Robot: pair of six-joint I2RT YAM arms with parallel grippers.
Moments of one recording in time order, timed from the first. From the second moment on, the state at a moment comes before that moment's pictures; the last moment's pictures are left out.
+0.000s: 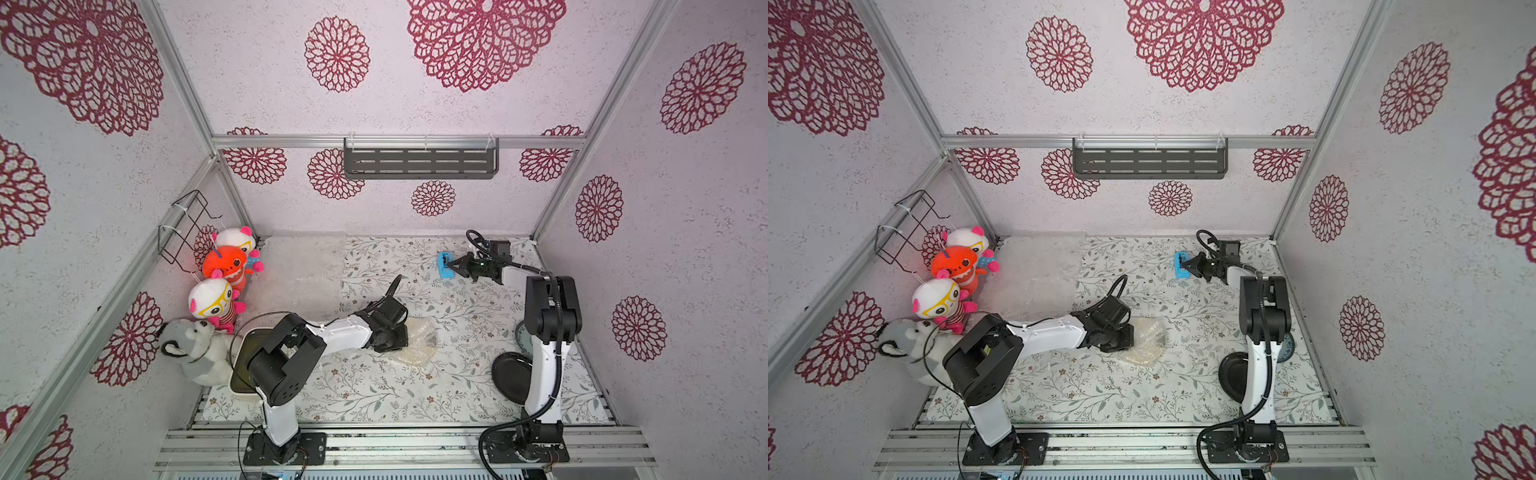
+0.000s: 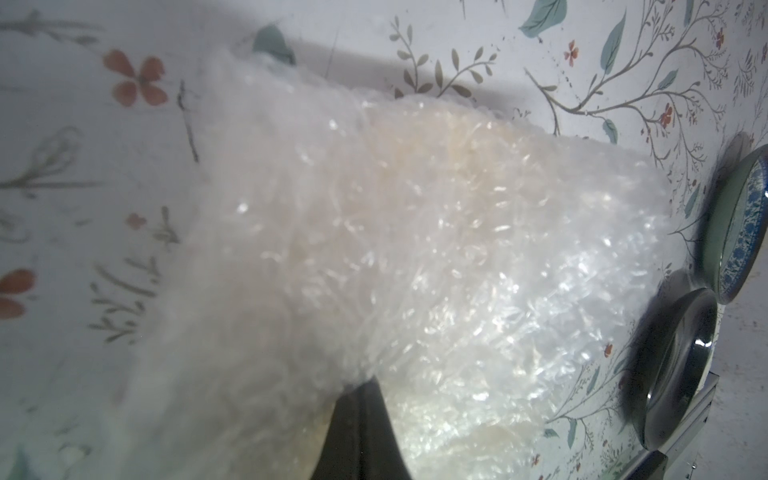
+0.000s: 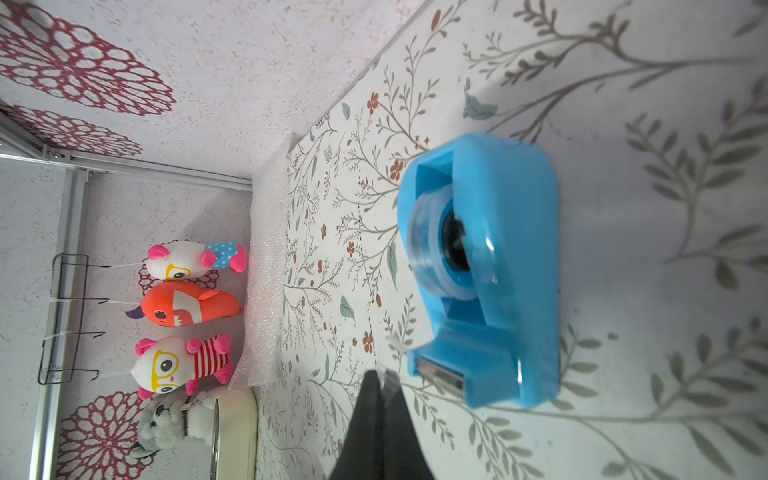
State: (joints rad) left arm -0.77 1.83 1.03 -0.27 0.15 -0.83; right arm 0.04 2.20 1.51 -0.01 -0.80 0.65
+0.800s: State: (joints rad) left arm -0.77 1.83 1.03 -0.27 0.15 -0.83; right arm 0.04 1.73 0.89 0.07 -0.73 0.70
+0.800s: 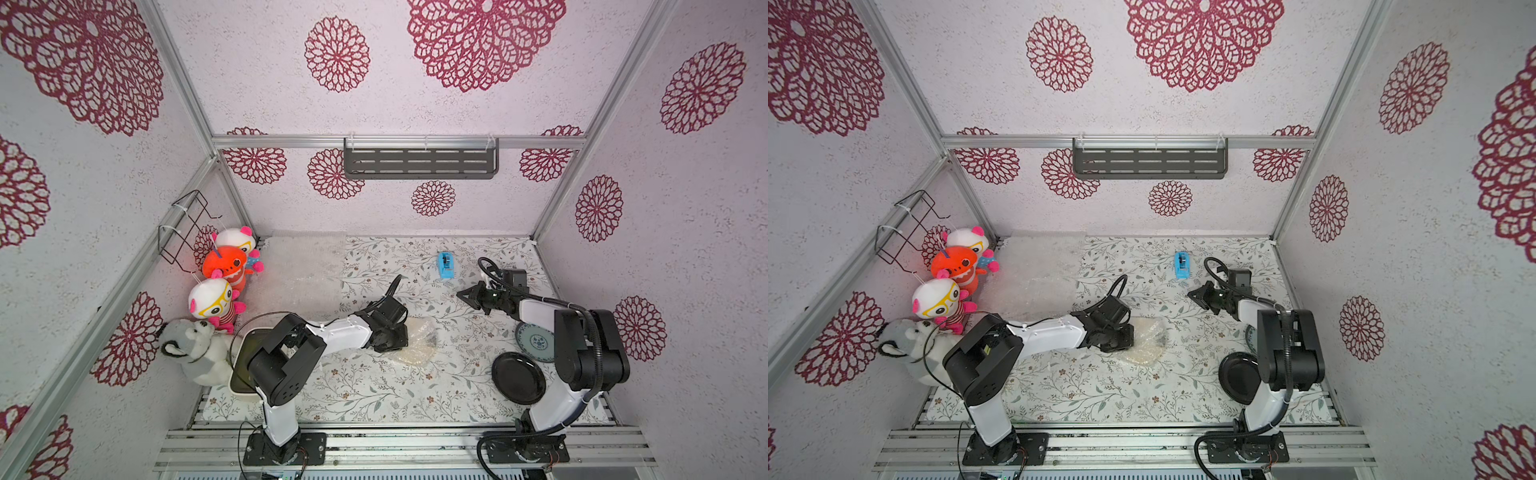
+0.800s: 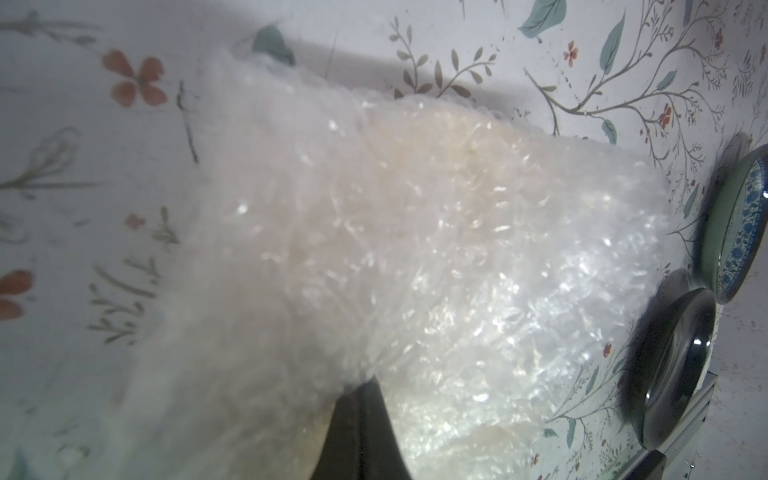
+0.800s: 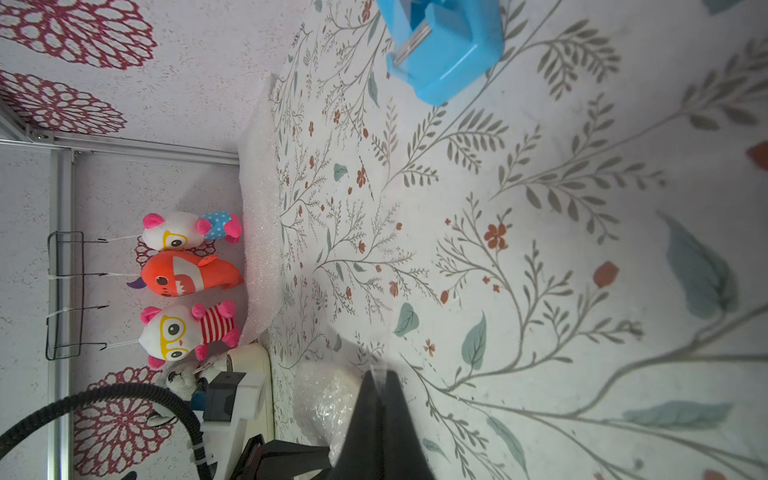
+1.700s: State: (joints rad) left arm -0.76 1.84 1.03 -0.26 0.16 -0.83; right arm 0.06 1.56 0.70 -0.14 -0.57 0.54
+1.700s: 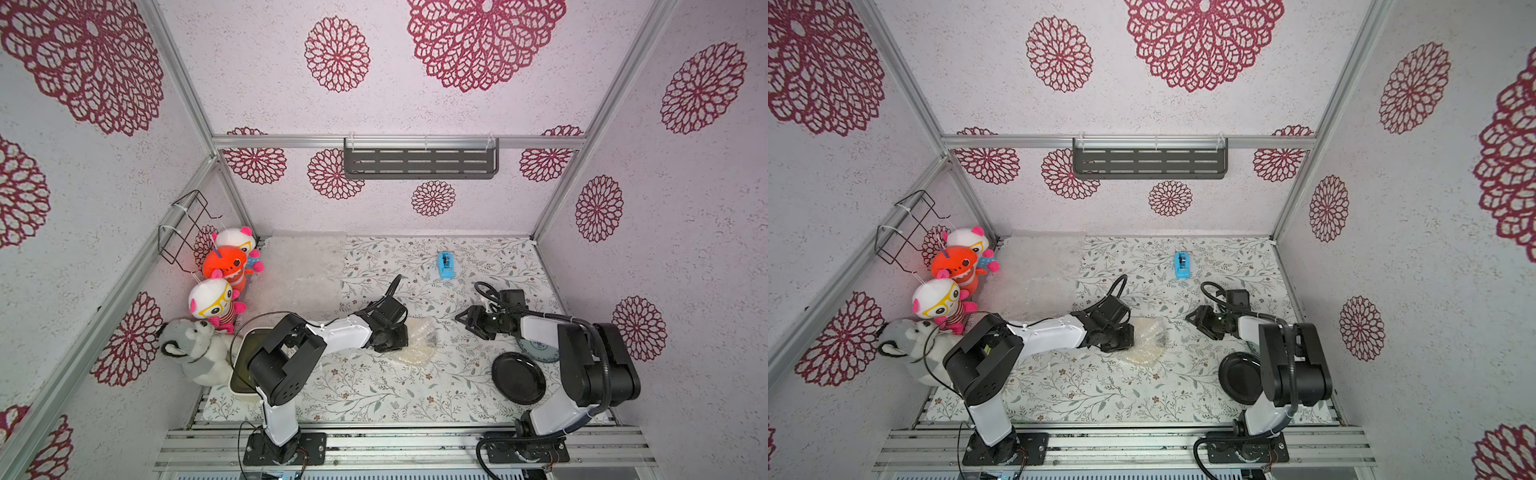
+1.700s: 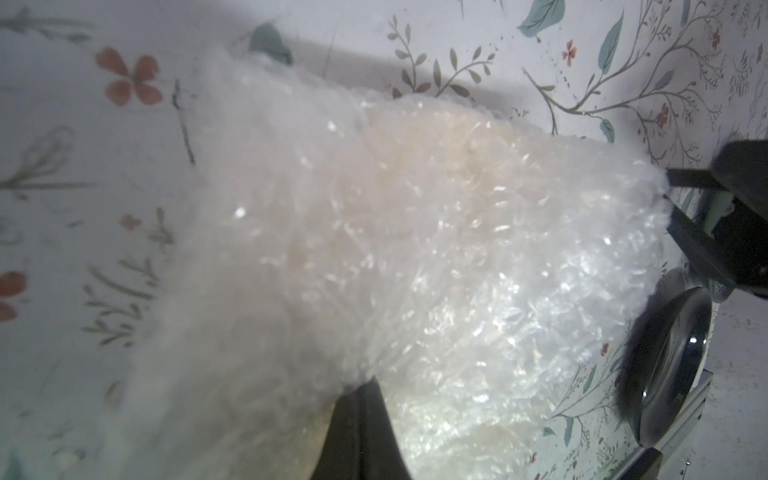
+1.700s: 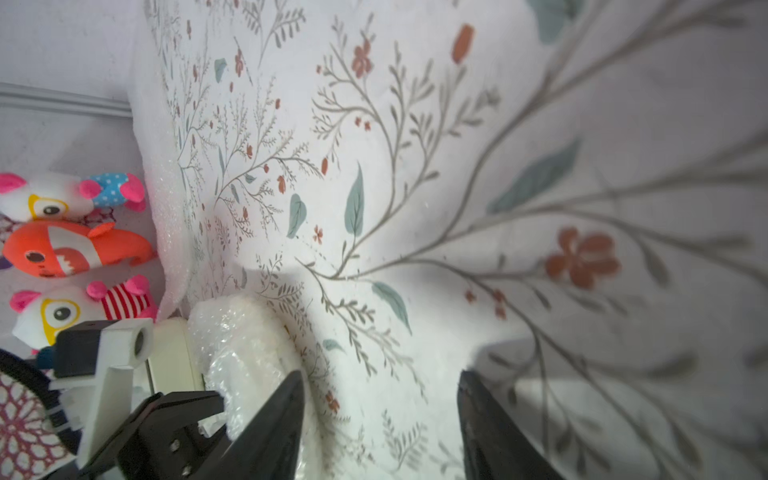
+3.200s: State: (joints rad) left arm -0.76 1.85 1.05 -0.28 0.17 -0.83; right arm 0.02 2.26 1.55 -0.12 -0.81 0.26
